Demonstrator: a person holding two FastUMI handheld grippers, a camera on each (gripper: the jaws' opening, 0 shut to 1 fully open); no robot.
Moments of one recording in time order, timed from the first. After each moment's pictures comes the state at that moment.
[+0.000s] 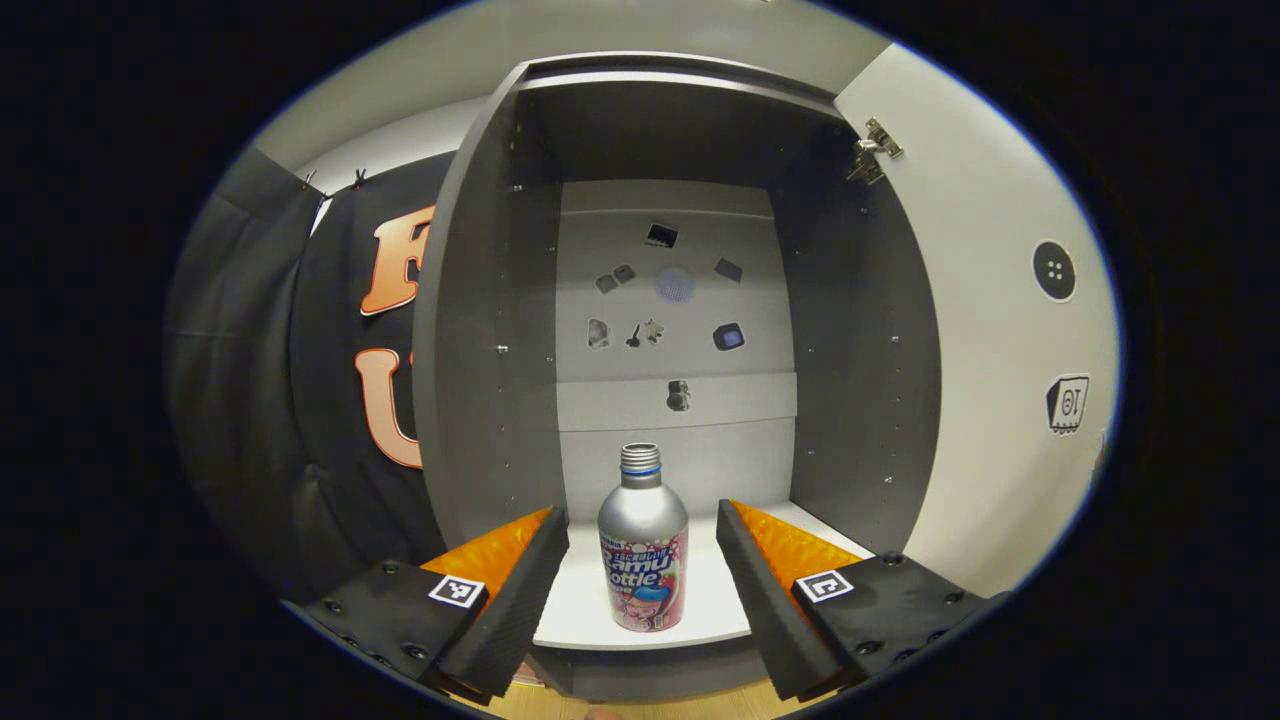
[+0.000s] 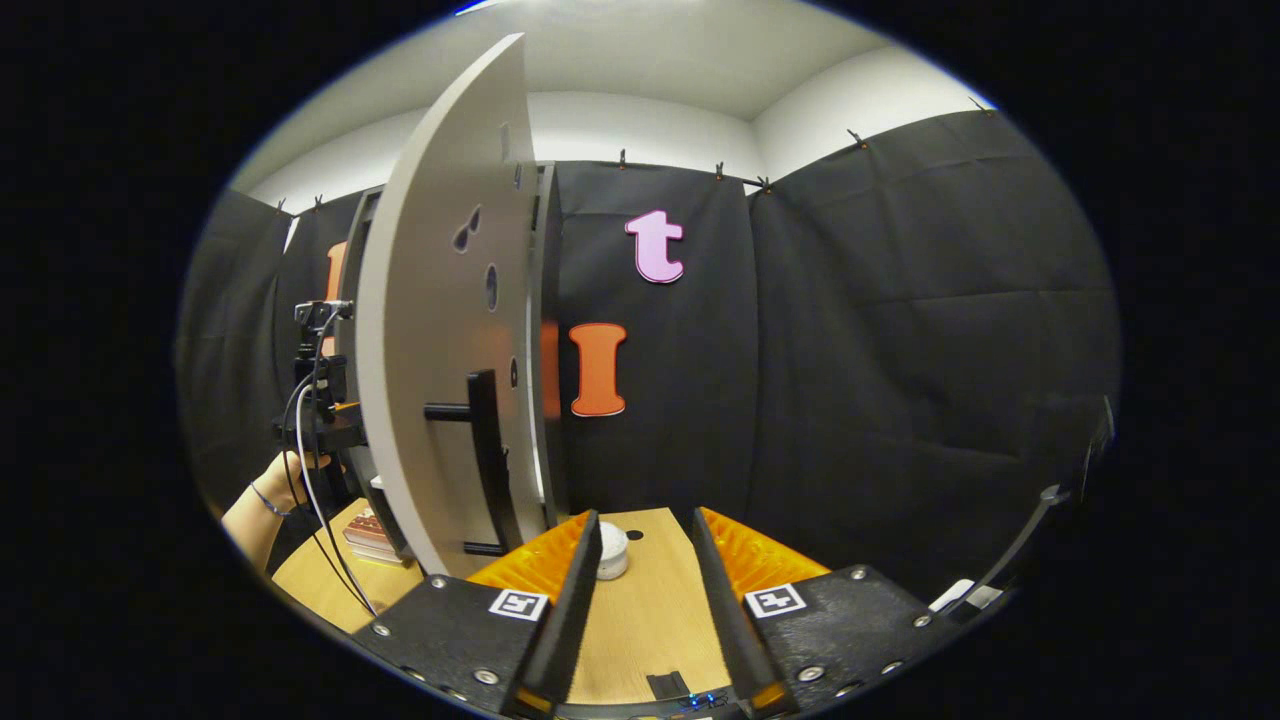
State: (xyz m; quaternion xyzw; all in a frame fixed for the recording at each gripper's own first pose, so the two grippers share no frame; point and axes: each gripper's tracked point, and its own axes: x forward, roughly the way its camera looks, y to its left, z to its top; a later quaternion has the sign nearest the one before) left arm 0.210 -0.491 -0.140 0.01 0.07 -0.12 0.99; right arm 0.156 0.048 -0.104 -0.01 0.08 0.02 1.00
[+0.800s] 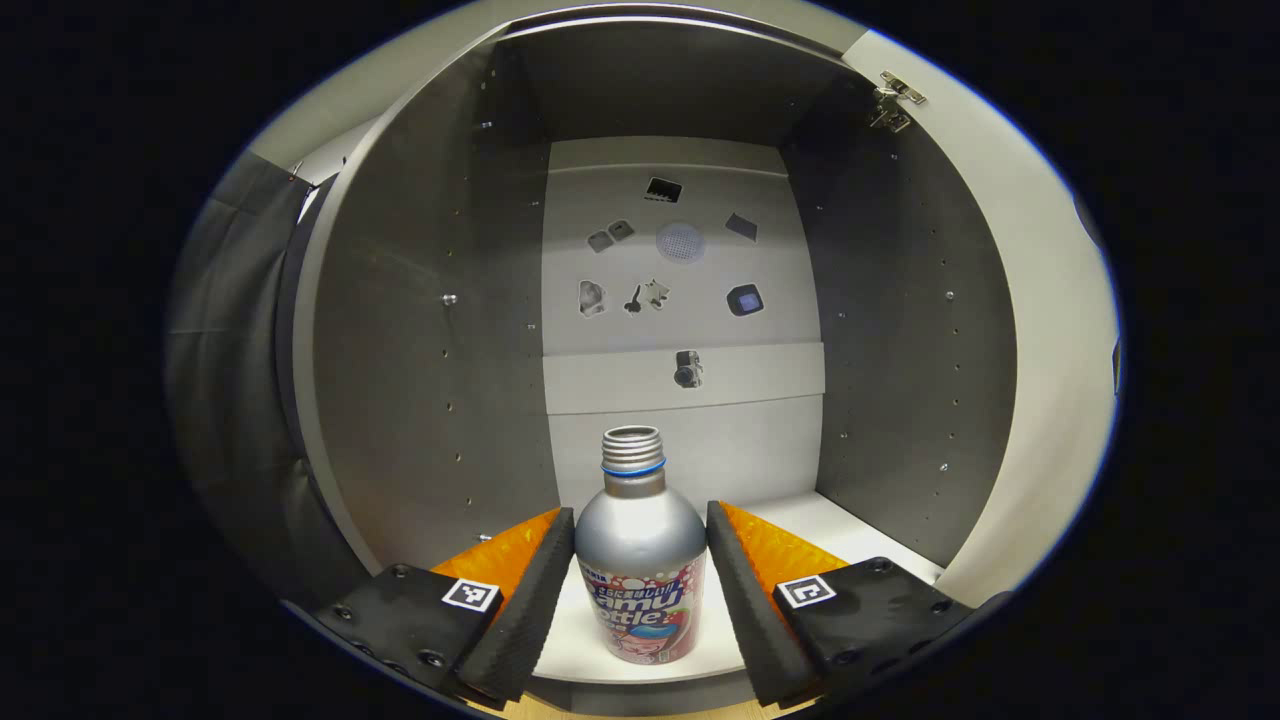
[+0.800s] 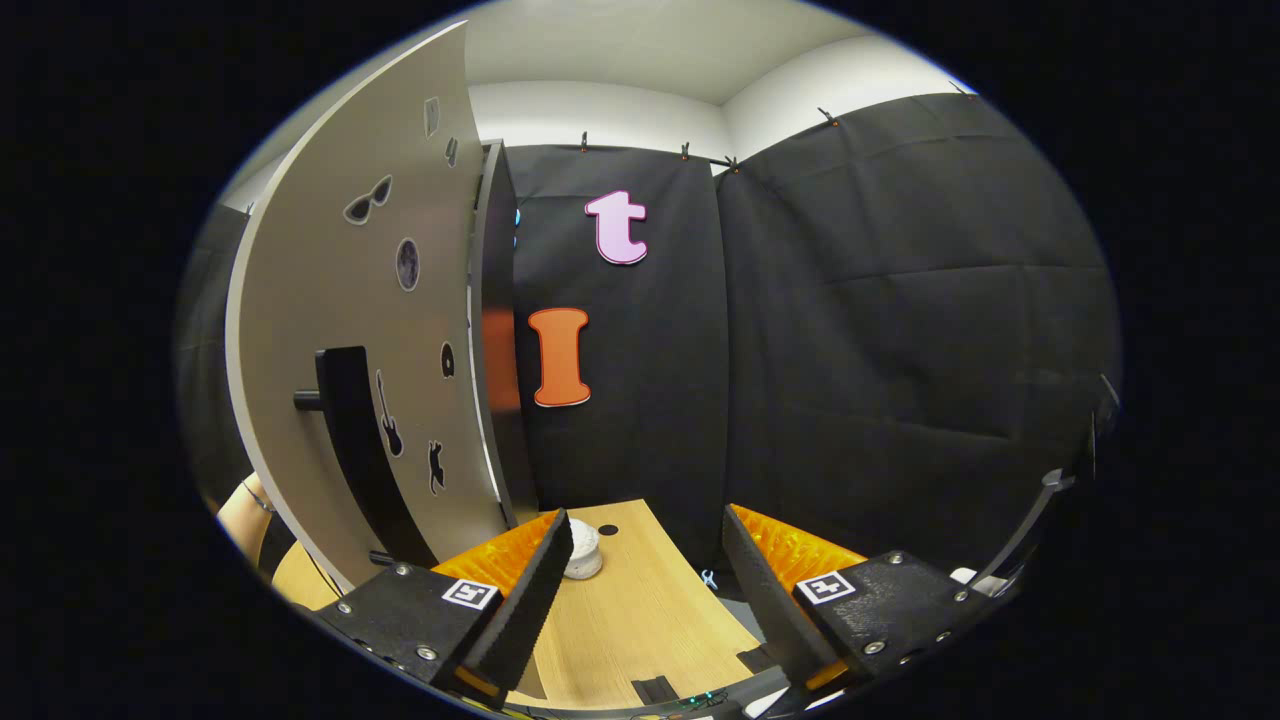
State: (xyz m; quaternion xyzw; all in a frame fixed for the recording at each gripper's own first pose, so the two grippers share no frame) left arm 0.257 -0.503 -0.175 0.03 0.10 -0.12 0.99; right arm 0.163 0.035 -0.116 0.01 0.11 -0.02 0.99
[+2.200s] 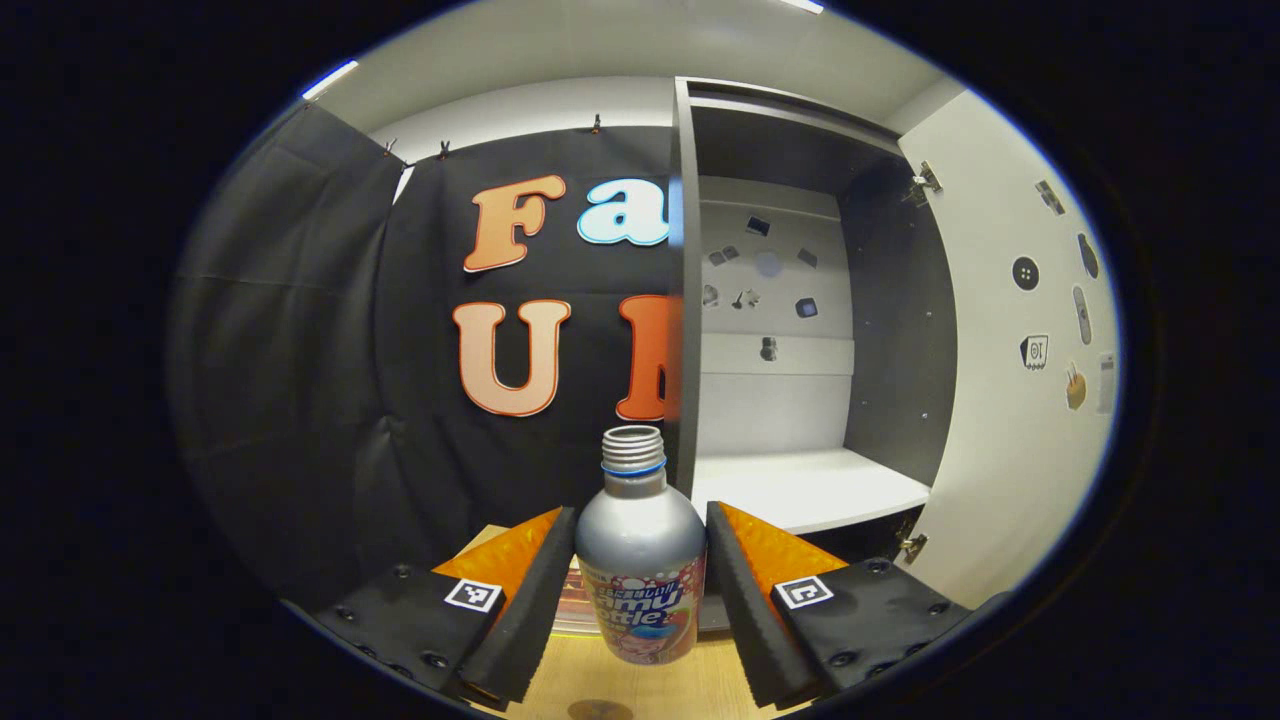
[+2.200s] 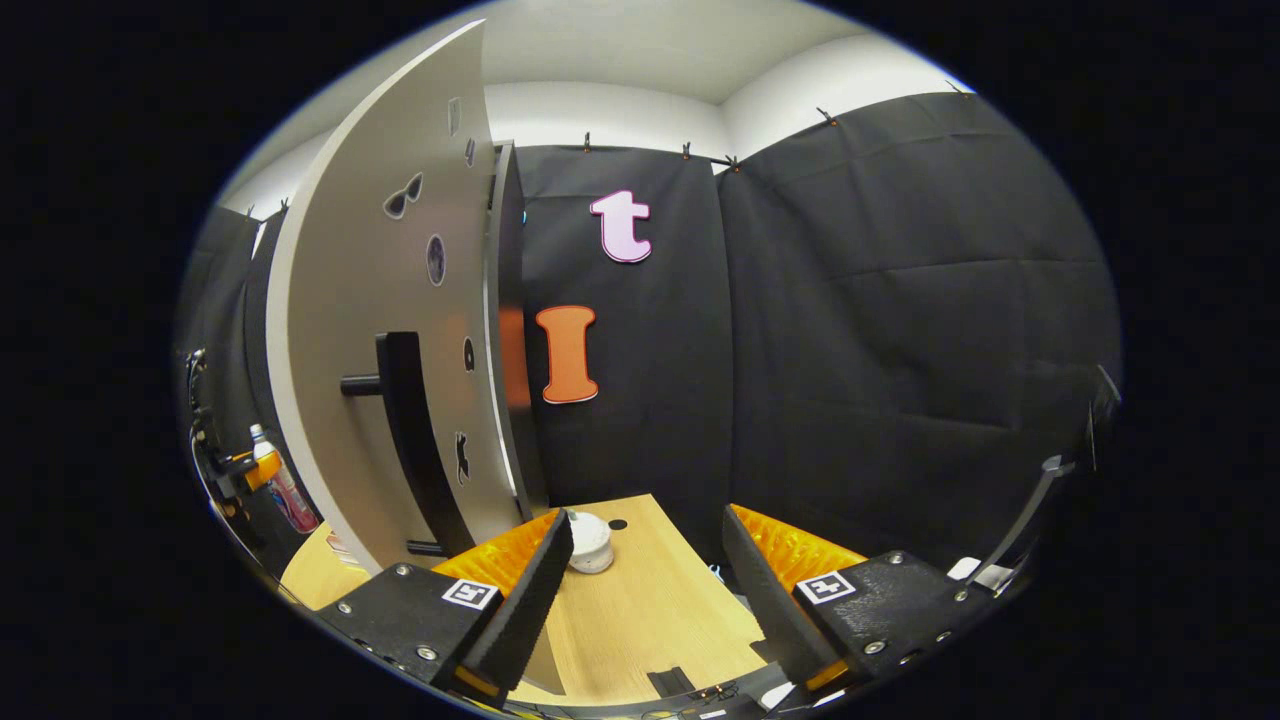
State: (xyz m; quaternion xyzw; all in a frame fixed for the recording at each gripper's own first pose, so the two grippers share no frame) left arm 0.083 -0.303 -0.195 -0.01 0.11 -0.06 0.99; right arm 0.157 0.044 -0.114 0.02 0.11 -0.02 0.99
